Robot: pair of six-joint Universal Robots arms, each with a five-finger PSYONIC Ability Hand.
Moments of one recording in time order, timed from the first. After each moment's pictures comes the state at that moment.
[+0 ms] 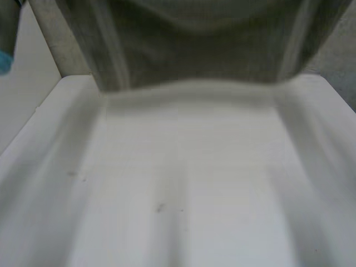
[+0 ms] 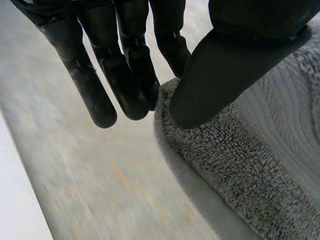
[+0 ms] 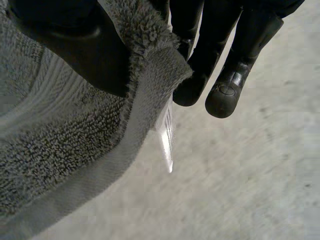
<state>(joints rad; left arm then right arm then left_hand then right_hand) 4.46 -2.05 -0.63 3.29 -1.50 3.33 1.66 -0.94 0.32 0.13 1.29 2.64 1.19 1.21 1.22 1.22 1.01 1.32 1.31 1.34 1.33 1.16</state>
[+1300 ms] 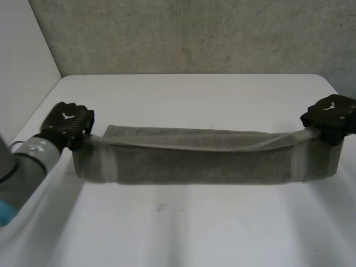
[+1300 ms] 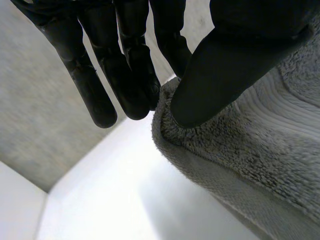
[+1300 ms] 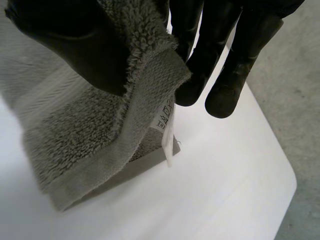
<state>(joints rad) 4.59 -1.90 -1.74 3.46 -1.28 3.61 1.51 -1.09 1.18 0.52 1.11 2.12 1.19 1.21 1.22 1.22 1.02 1.32 1.31 1.34 1.33 1.16</state>
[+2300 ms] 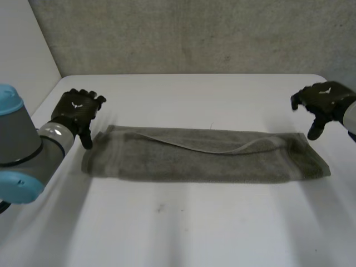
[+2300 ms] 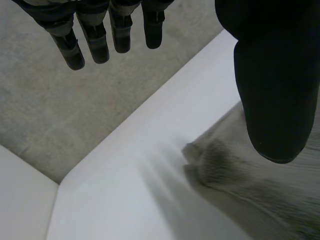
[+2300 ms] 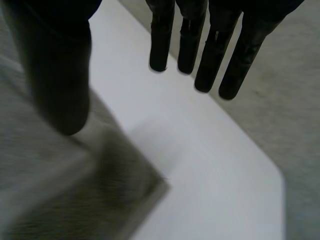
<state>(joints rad) 4.48 -1.99 -1.54 3.35 -1.46 3.60 1.60 -1.16 1.24 0.31 1.20 2.51 0.19 0.19 0.19 0.19 0.03 0.49 0.50 0.50 0.50 0.33</state>
